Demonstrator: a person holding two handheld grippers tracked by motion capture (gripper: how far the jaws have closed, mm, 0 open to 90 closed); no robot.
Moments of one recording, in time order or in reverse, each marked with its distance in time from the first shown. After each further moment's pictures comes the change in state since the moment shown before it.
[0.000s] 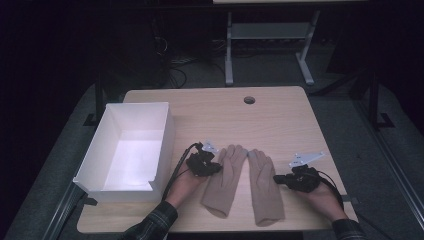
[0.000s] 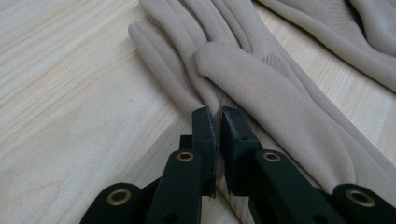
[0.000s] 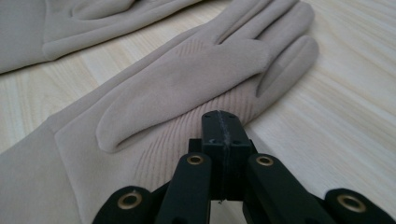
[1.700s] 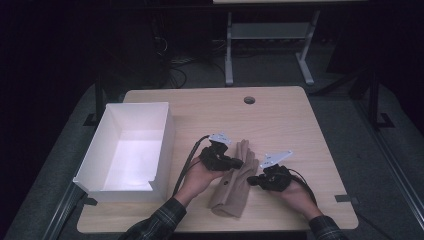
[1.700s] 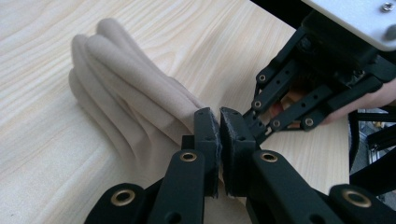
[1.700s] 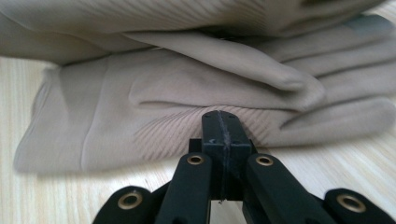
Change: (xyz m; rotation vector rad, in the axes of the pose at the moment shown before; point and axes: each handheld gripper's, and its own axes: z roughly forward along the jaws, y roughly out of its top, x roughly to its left) left arm -0.027 0.046 -0.011 -0.150 -0.268 -0.043; right arm 0.039 0.040 0.049 -0.007 0.118 -0.104
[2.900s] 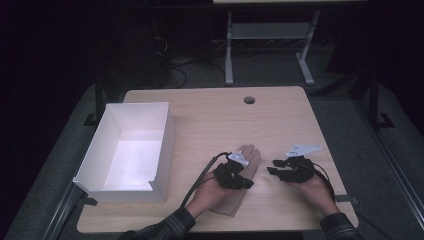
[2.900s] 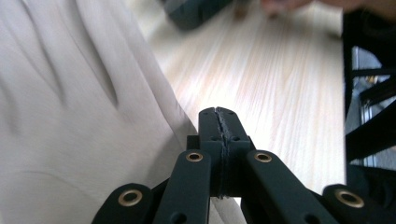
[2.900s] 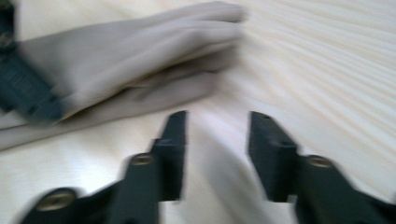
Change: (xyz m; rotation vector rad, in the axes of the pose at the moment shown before) left arm -0.034 -0.023 0.049 0.157 -0.037 0.084; right arm -0.042 -0.024 -0.047 -0.090 -0.224 0.120
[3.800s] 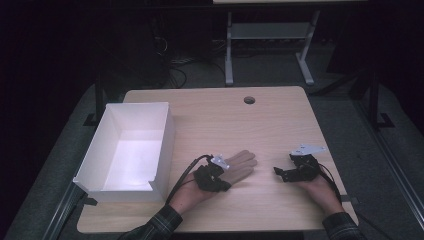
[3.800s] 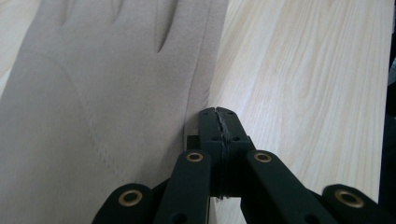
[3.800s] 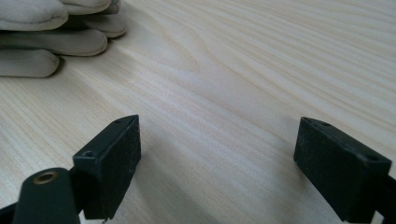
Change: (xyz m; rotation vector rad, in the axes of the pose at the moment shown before) left arm 0.016 -0.035 -0.043 0.102 0.087 0.001; right arm -0.024 -0.019 0.008 0.018 -0.170 0.050
